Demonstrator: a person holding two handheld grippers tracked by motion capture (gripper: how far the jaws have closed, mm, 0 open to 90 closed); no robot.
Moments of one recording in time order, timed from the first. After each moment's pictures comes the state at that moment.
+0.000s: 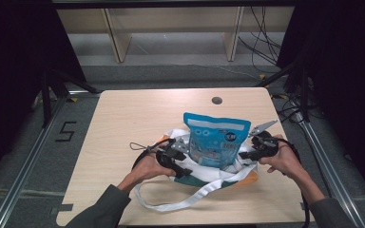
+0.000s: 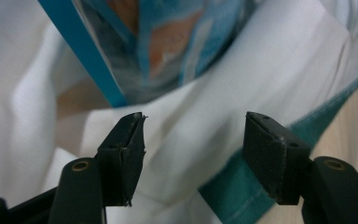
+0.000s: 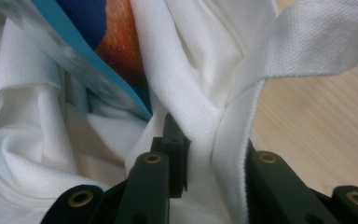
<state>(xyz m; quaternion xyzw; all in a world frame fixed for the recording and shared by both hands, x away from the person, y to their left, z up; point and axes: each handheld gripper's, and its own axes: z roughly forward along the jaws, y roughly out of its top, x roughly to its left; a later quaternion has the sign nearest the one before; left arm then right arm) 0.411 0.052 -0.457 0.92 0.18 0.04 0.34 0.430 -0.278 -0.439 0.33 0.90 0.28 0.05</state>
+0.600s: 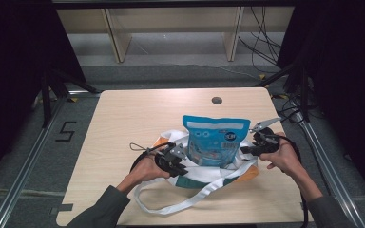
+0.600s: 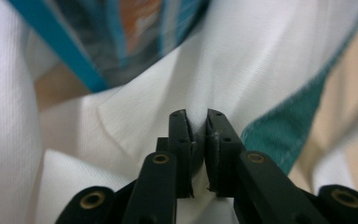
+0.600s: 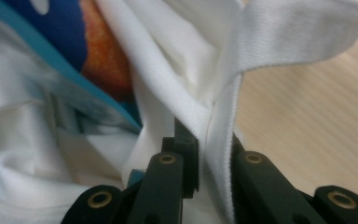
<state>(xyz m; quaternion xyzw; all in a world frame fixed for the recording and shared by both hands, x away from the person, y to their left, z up) 0.398 0.061 -0.464 0.94 0.12 0.02 0.32 0.434 -0.281 -0.436 0.37 0.87 0.31 0.06</state>
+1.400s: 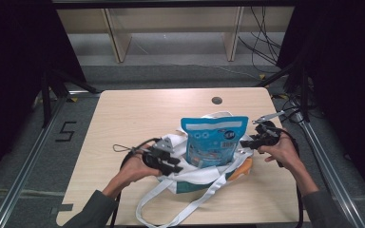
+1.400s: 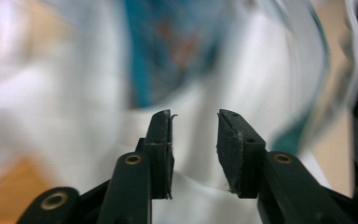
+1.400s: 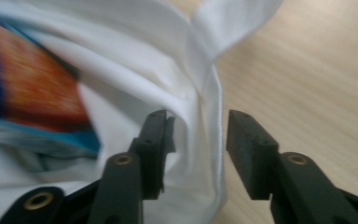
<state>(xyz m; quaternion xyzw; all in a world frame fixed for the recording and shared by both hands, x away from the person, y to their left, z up) 0.400 0.096 -0.432 0.90 0.20 0.05 0.39 0.459 -0.292 -0.440 0.43 0.84 0.33 0.07</state>
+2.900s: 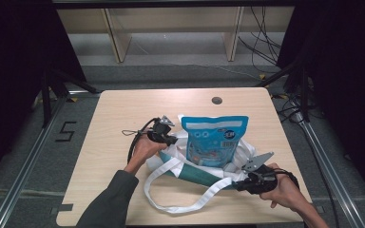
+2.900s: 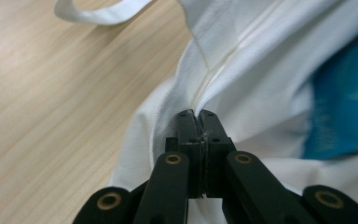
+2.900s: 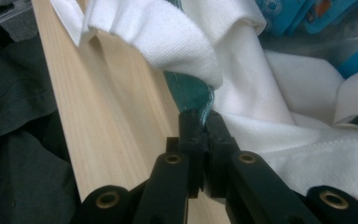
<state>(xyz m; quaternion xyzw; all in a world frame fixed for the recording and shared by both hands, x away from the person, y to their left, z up) 0.487 0.089 -0.472 0.88 0.32 0.10 0.33 0.345 -0.258 -0.462 0.23 0.92 0.30 0.00</state>
